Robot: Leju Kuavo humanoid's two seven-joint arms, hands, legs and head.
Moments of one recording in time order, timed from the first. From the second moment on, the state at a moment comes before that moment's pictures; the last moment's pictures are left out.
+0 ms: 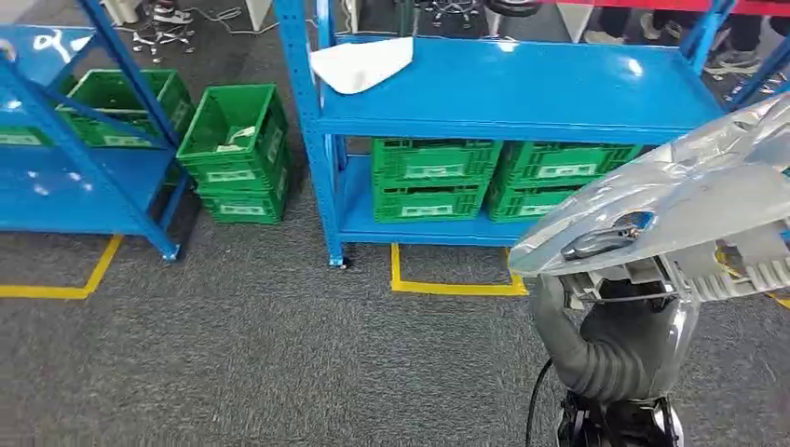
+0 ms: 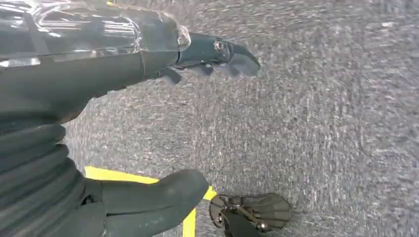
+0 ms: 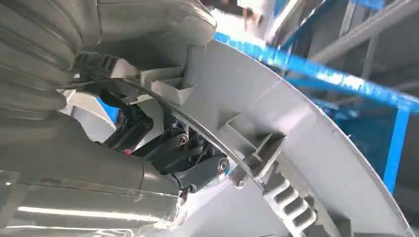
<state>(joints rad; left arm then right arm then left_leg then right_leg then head) -0.17 -0.17 1.36 -0.11 -1.57 0.09 -0.26 0.11 -0.16 0.43 -2.20 0.53 -0.70 -0.11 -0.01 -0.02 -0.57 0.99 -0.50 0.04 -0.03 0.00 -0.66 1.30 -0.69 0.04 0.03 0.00</state>
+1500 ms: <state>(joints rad) -0.17 -0.10 1.37 -0.11 -1.54 0.10 -0.40 0.01 -0.13 0.55 -2.05 0.37 -0.70 -0.23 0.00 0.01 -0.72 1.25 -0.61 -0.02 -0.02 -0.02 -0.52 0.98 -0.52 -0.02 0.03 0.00</state>
